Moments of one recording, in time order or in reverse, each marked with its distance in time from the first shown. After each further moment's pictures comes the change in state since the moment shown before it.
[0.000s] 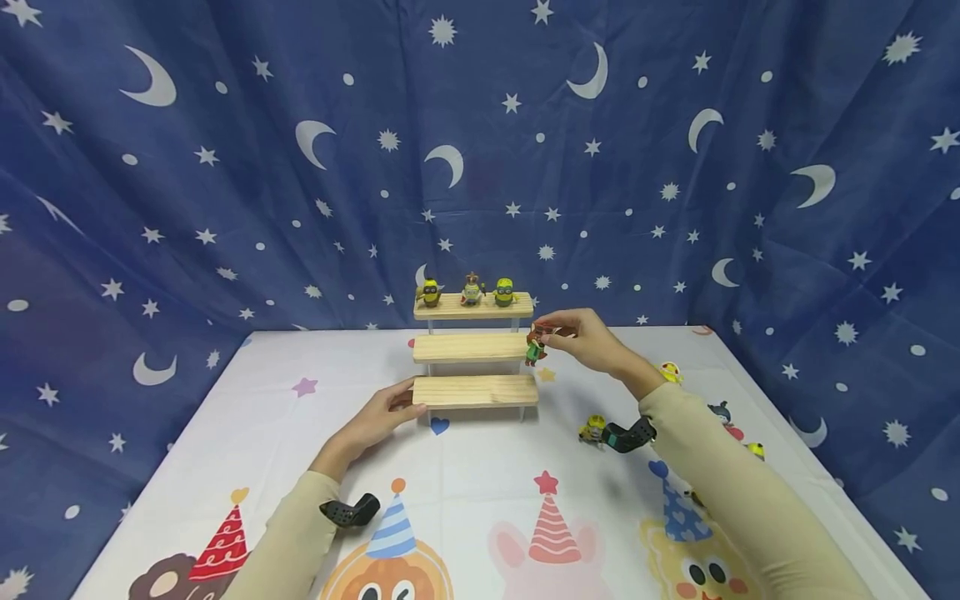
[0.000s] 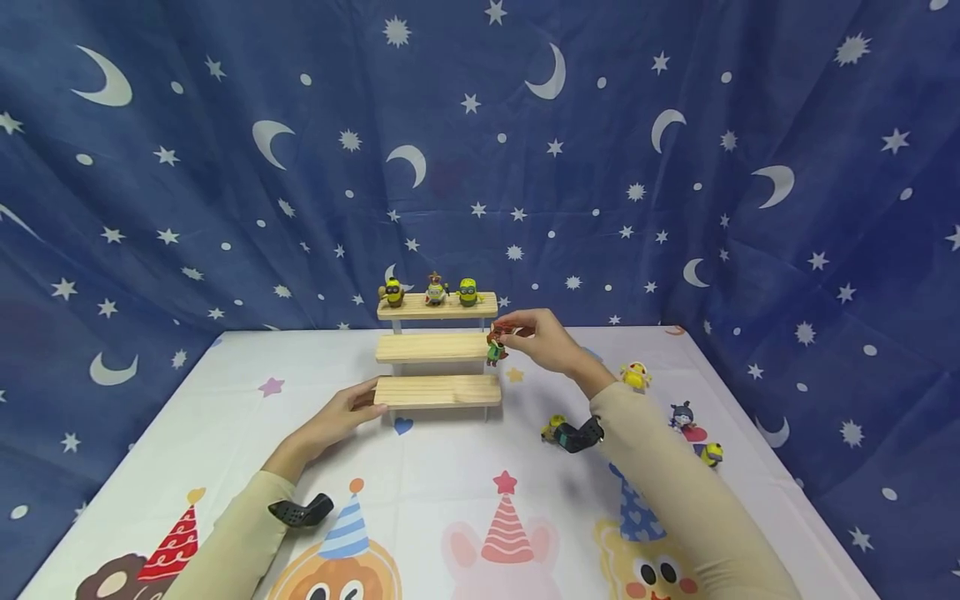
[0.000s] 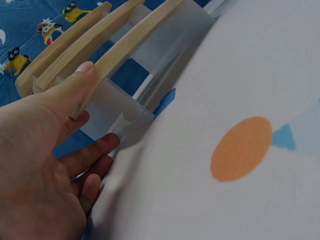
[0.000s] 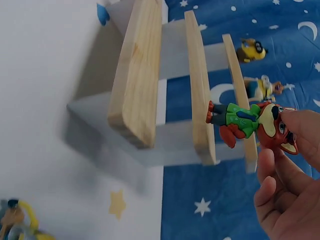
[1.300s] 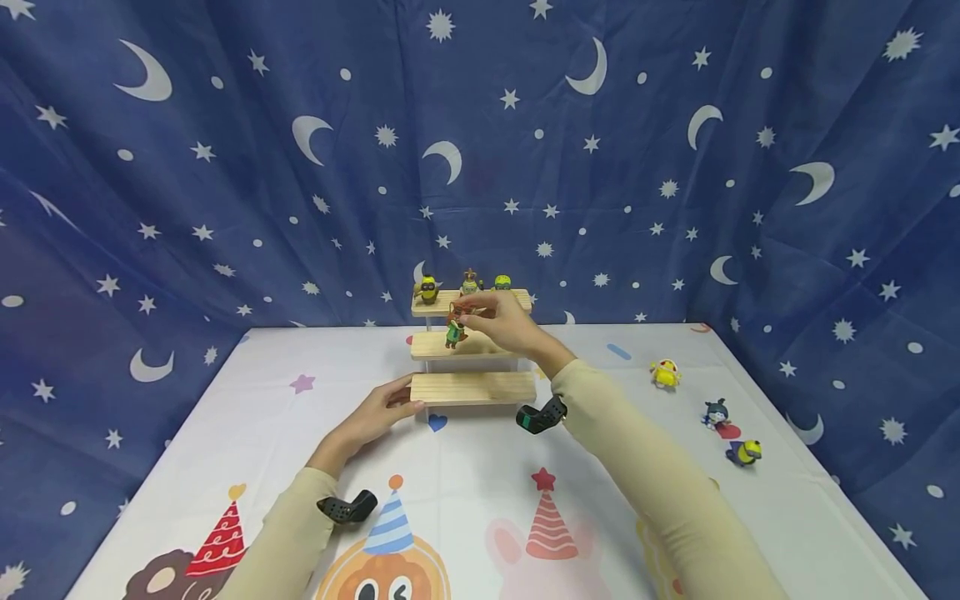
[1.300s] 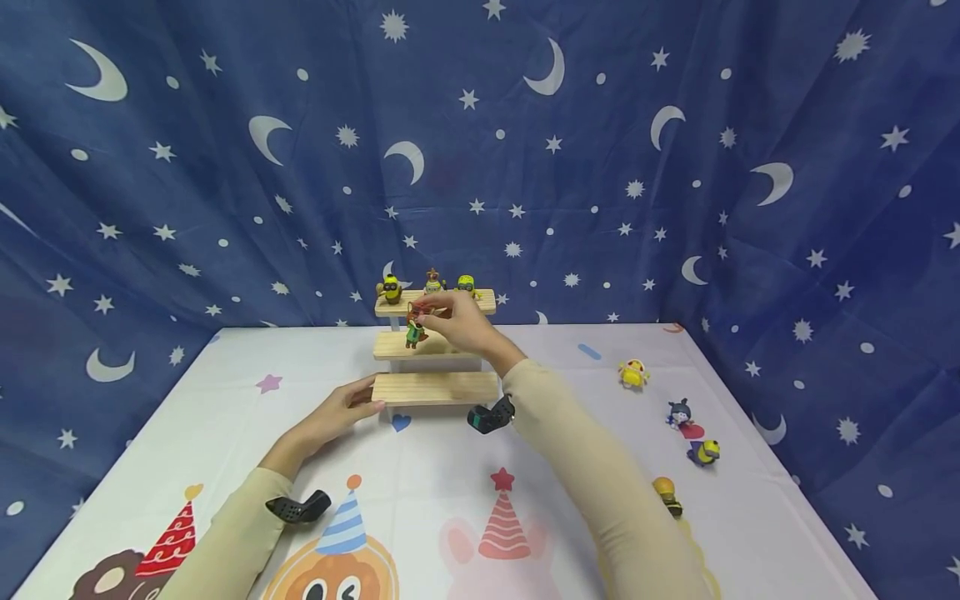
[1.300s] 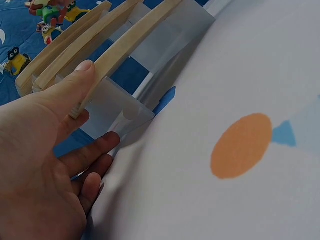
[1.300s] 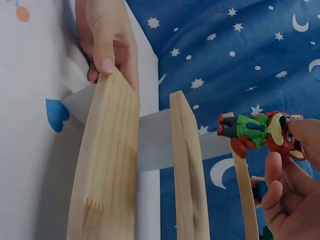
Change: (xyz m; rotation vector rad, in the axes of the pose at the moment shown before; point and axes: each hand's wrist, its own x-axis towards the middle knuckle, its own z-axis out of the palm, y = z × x) left_hand -0.002 0.003 -0.001 0.008 -0.014 0.001; right_hand 0.068 -0.062 0.069 0.200 -0.020 -0.067
